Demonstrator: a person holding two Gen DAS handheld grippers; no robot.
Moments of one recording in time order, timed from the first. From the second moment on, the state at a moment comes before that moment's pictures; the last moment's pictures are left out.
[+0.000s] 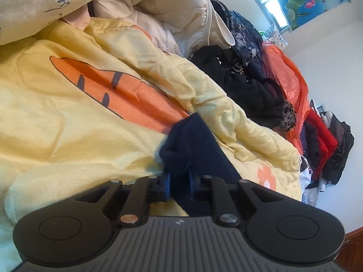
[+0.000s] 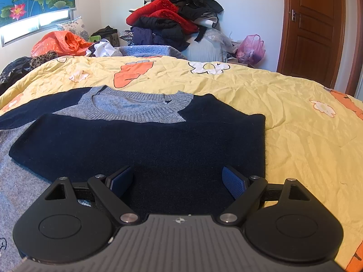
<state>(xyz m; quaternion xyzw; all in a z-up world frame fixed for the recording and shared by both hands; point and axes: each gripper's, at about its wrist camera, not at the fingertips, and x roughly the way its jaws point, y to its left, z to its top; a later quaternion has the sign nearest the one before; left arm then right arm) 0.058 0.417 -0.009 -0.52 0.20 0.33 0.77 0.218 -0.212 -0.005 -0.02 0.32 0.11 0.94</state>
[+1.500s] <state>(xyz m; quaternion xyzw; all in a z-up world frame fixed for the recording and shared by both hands) 0.123 0.248 0.014 -0.12 0.22 0.14 0.96 0.302 0.114 0.029 0.29 0.52 0.40 0.69</state>
